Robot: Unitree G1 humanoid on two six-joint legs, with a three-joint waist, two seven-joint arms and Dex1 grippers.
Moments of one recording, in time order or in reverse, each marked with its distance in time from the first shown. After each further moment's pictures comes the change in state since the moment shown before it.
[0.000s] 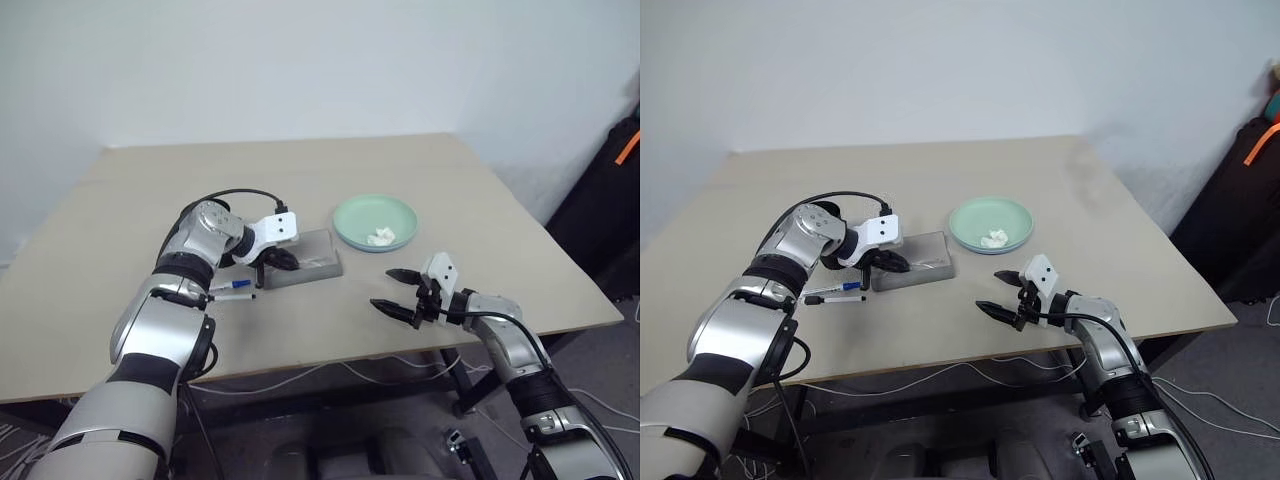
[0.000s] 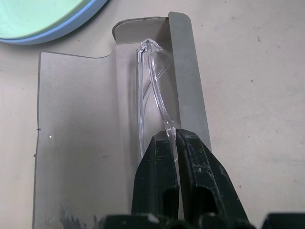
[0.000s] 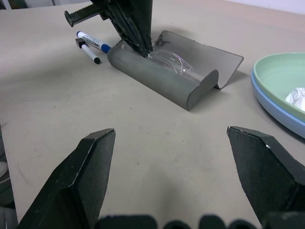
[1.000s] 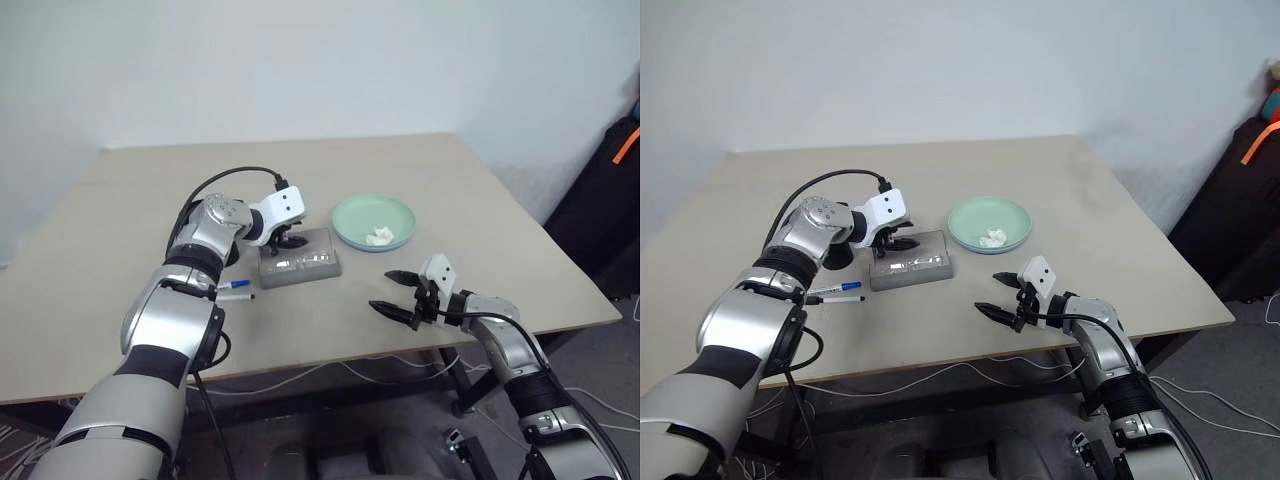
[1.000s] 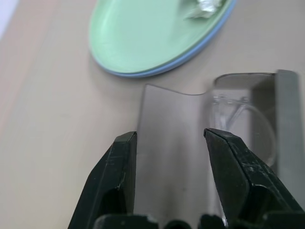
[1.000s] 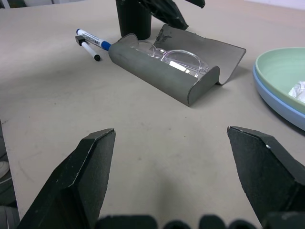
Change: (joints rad) left arm -0.066 -0.048 0.041 0.073 -0.022 -0.005 0.355; right arm 0.000 0.008 0.003 0.014 -0.007 -0.002 0.000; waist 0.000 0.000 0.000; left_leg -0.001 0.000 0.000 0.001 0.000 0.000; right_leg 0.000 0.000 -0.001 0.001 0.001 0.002
